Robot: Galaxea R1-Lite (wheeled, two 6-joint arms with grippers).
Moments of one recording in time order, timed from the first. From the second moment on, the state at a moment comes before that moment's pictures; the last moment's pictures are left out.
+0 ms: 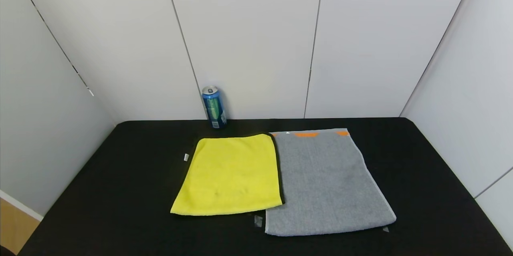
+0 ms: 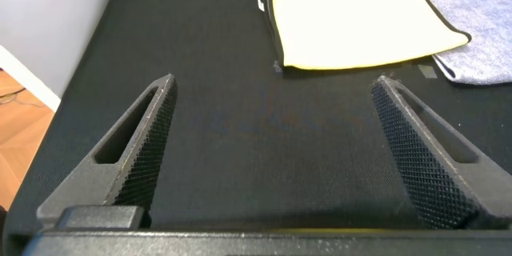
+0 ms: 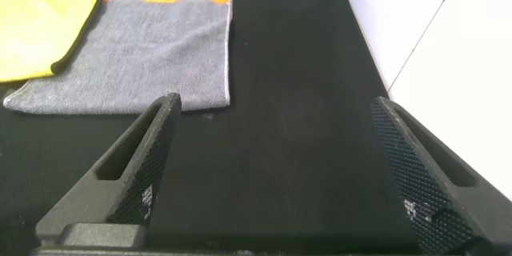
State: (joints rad) left arm 0.00 0.00 0.00 0.01 -0.02 0.05; right arm 0.00 0.00 0.00 -0.01 0.00 0.00
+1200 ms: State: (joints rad) left arm 0.00 0.00 0.00 0.01 -0.02 0.04; right arm 0.00 0.00 0.00 -0.01 0.00 0.00
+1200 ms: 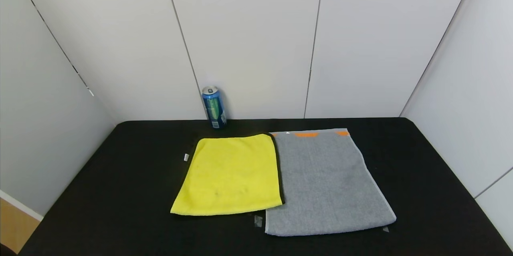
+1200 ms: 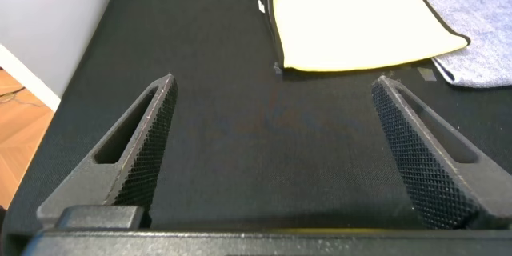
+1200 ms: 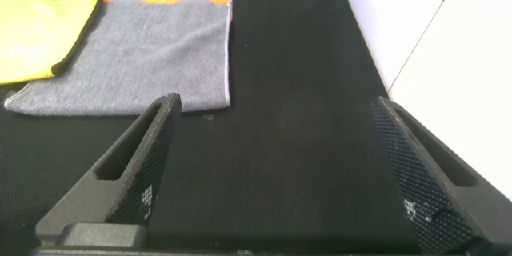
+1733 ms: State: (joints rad) left arm 0.00 0.00 0.00 0.01 -0.02 0.04; right arm 0.00 0.00 0.00 -0.01 0.00 0.00
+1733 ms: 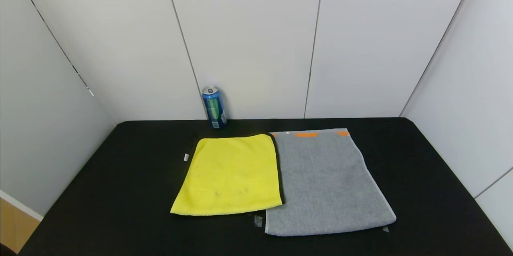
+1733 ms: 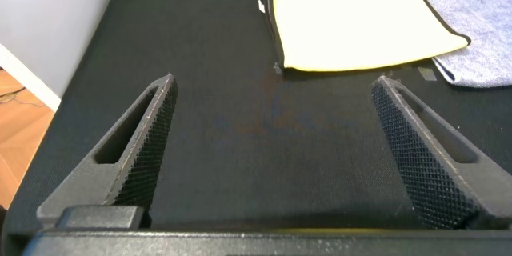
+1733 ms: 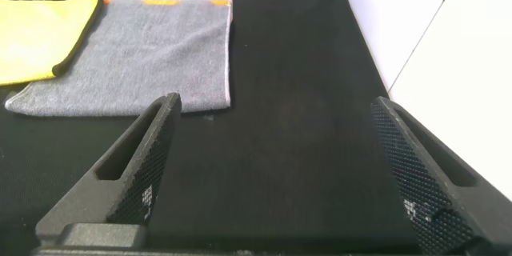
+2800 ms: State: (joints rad) left arm 0.00 0.00 -0.03 0.01 -0.01 0.04; right arm 0.00 0.00 -0.03 0.00 0.00 0.01
